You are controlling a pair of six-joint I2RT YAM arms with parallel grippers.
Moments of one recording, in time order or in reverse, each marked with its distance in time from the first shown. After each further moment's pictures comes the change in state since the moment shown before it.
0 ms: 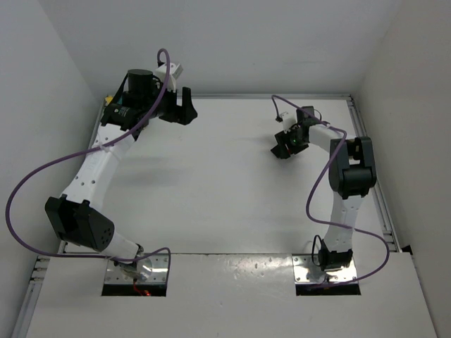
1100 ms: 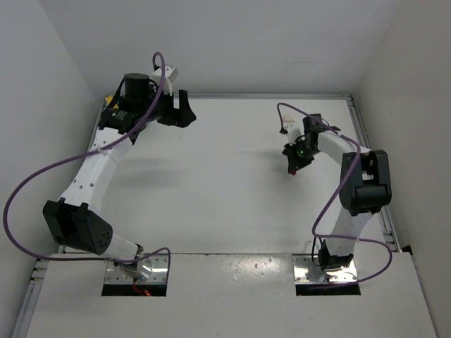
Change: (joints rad) left arm 0.025 -0.033 -0.062 0.024 0.037 -0.042; right arm -0.011 -0.240 -0.170 -0.217 -0.072 -0.021
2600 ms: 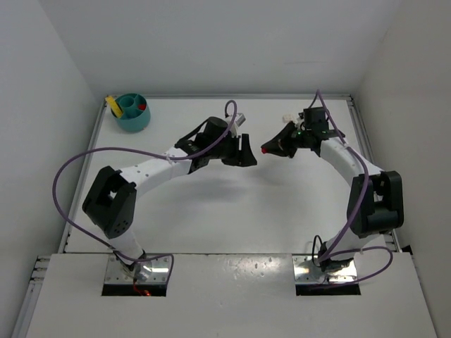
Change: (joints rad) left arm -0.475 0.217 -0.290 0.444 -0.043 -0.451; right arm 0.075 -0.211 -0.076 0.267 -0.266 1.347
